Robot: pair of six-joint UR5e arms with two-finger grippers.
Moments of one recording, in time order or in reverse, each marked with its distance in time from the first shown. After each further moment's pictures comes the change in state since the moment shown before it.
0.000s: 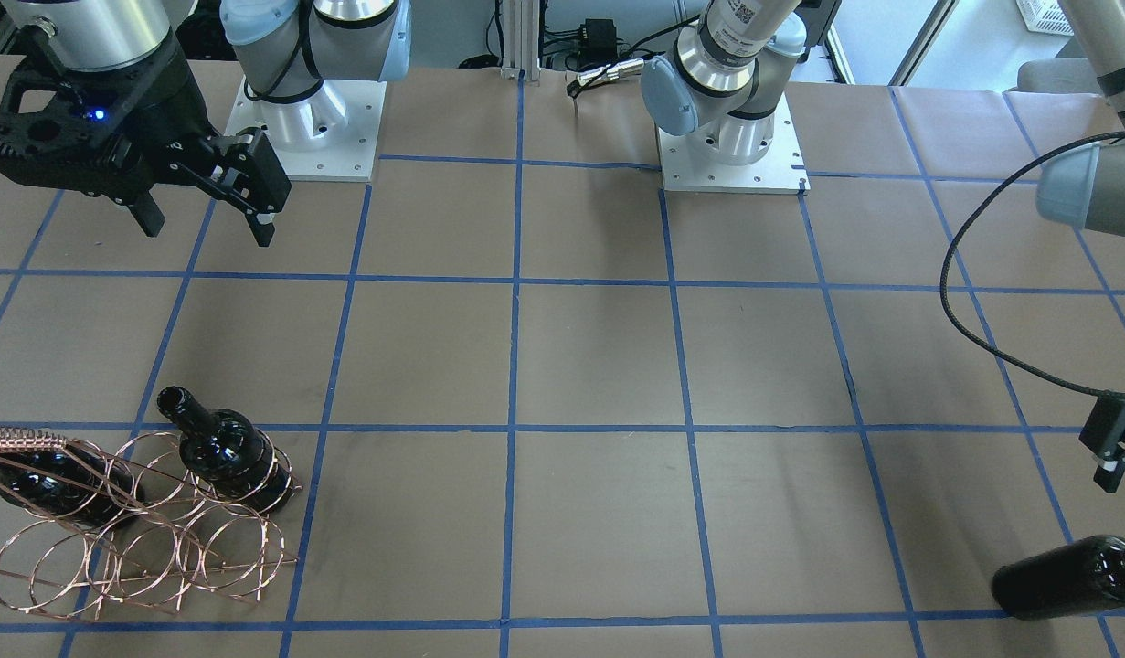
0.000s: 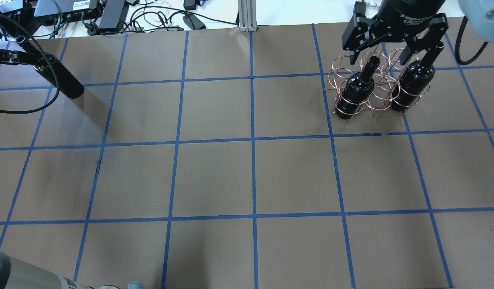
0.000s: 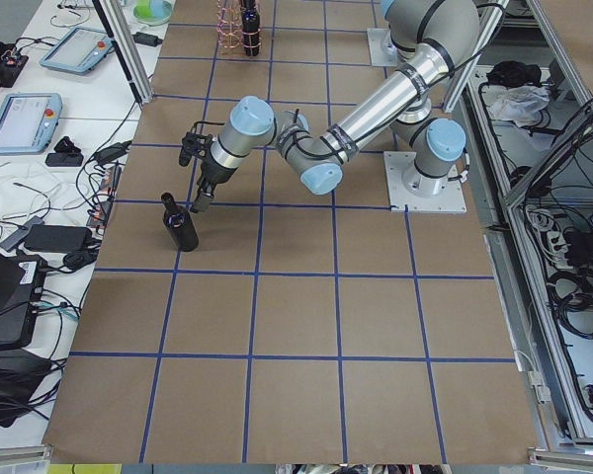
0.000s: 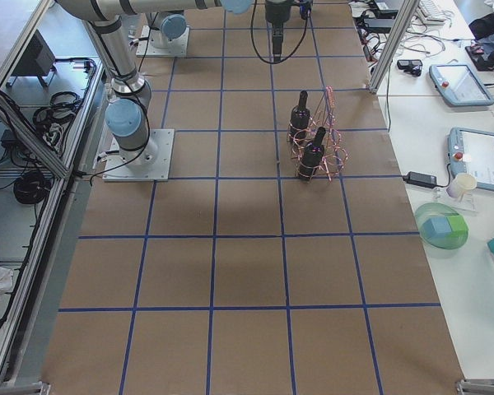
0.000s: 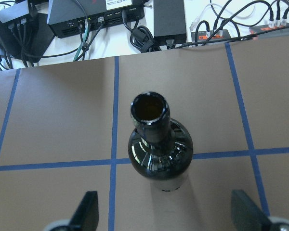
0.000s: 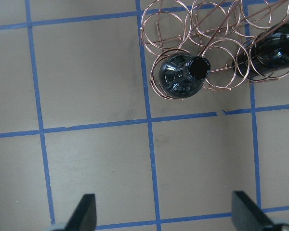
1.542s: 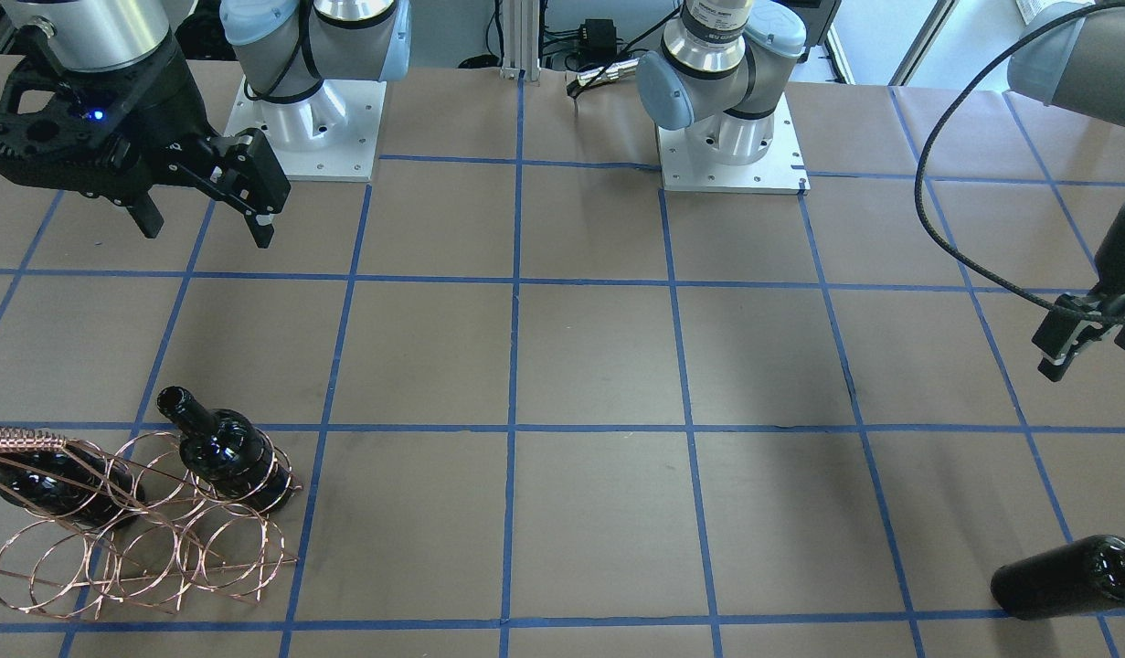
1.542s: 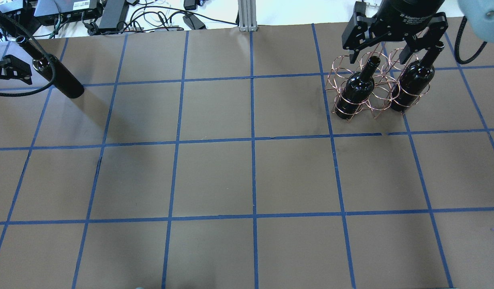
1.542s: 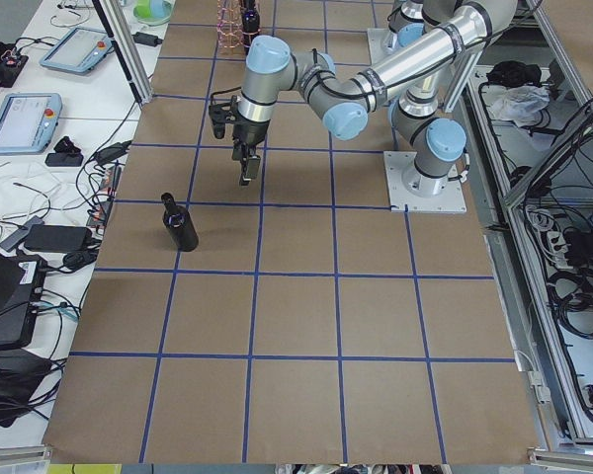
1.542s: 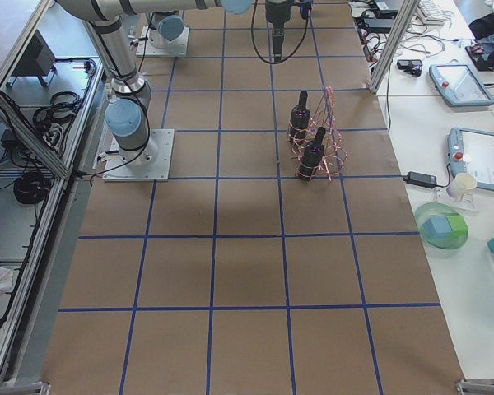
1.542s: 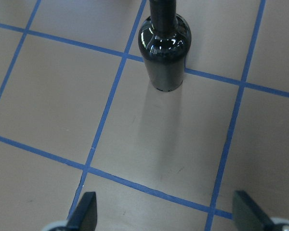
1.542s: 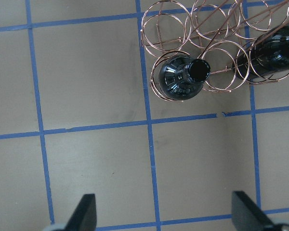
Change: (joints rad) left arm -0.054 0.233 -0.076 -0.377 0.222 -0.329; right arm 0.000 0.001 0.000 -0.006 -0.001 -0.002
